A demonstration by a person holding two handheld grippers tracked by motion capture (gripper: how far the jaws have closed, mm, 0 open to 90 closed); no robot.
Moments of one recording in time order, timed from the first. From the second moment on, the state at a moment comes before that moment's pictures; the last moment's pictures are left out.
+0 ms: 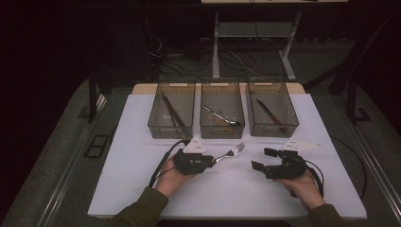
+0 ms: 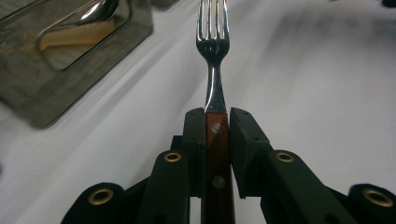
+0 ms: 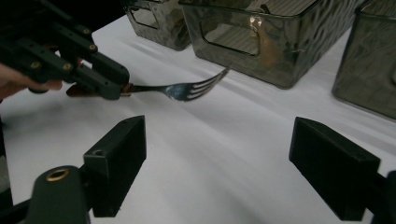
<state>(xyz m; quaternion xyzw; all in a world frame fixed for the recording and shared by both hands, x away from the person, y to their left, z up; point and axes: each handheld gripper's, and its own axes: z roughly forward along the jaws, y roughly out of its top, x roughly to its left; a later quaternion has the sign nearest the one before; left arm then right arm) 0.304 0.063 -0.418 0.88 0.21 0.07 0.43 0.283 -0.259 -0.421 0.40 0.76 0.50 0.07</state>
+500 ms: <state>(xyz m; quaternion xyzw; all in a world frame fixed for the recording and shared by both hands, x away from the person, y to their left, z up) 0.287 0.046 -0.409 0.87 0.20 0.09 0.45 0.307 -0.240 -0.421 0.43 0.73 0.53 0.02</state>
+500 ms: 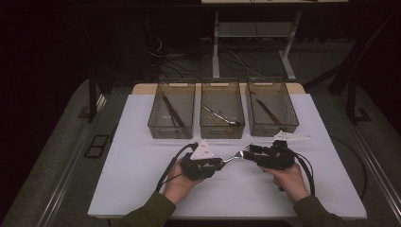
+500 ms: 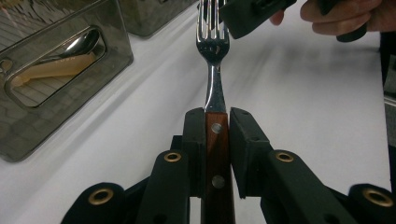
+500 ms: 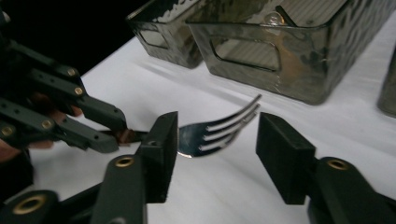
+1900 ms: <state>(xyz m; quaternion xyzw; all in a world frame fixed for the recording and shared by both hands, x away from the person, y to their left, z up) 0.286 0.100 -0.420 0.84 0.22 0.07 0.49 0.320 -0.262 -0.353 0.41 0.71 0.56 0.11</state>
